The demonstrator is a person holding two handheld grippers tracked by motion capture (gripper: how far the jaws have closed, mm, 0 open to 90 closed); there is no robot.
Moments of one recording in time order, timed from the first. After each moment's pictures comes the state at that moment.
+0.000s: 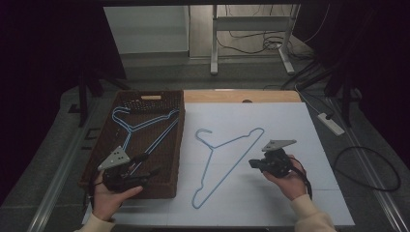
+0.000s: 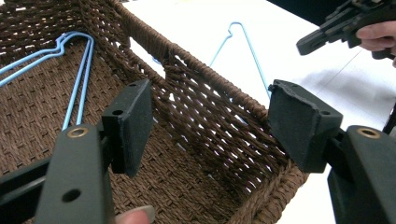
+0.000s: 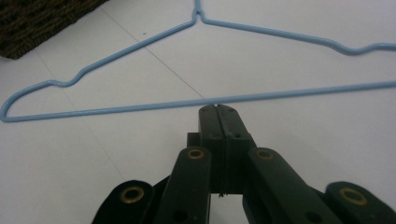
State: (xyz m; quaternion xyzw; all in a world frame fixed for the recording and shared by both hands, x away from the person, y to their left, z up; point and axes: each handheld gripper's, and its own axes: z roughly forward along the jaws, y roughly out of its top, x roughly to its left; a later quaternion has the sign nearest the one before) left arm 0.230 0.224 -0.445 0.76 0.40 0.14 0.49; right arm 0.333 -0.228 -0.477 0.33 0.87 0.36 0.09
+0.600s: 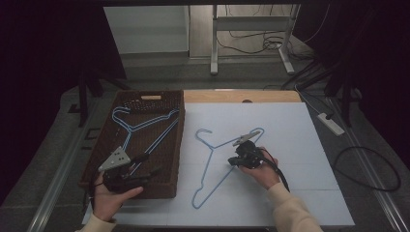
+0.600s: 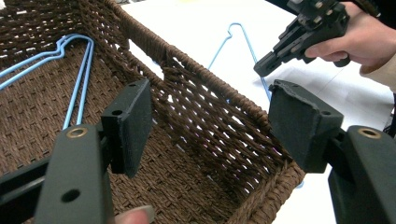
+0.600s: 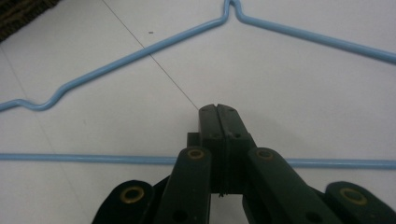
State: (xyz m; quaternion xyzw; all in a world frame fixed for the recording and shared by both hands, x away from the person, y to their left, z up) left arm 0.228 0.222 -0.443 0.76 0.40 0.15 0.49; right arm 0.371 -0.160 -0.504 0.31 0.90 0.30 0.05
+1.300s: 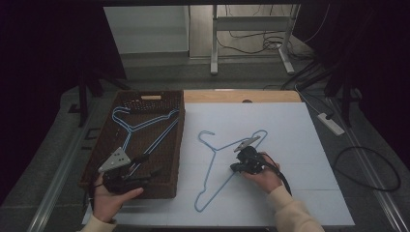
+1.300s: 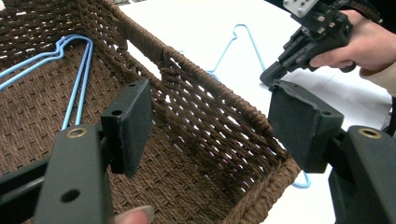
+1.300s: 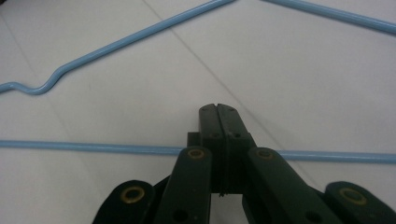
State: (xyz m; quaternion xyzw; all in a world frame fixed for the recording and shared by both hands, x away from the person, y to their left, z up) left arm 0.225 0.220 -0.441 0.76 0.40 0.15 0.49; right arm 0.357 -0.168 -0.511 0.31 0.91 0.27 0.04
